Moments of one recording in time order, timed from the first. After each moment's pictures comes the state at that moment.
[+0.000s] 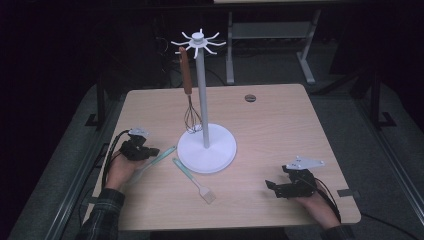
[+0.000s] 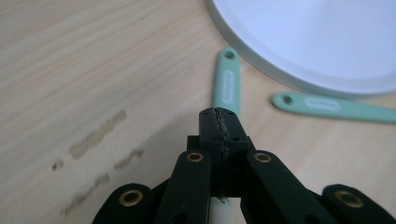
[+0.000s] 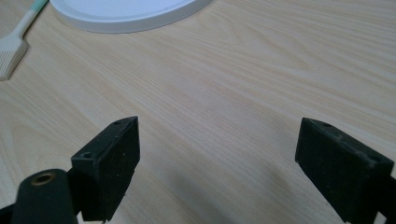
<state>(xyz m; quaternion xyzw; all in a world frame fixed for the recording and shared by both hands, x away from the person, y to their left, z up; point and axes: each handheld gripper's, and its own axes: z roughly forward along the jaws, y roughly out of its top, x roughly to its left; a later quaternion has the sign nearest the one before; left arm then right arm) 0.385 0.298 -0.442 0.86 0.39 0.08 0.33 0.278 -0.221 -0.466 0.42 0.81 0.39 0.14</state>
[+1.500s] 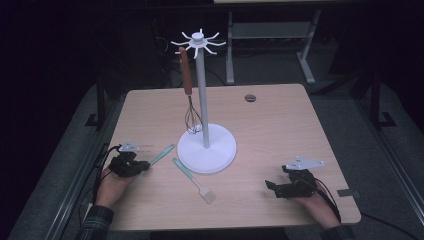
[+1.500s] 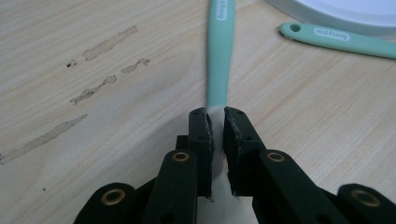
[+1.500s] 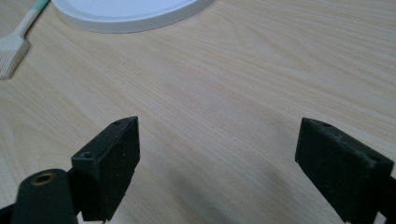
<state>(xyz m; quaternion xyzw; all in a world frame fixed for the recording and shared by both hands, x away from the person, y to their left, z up) 0.342 0.315 -0.454 0.84 0.43 0.12 0.30 0.277 -0.220 -0.465 0.42 0.81 0.39 0.14</state>
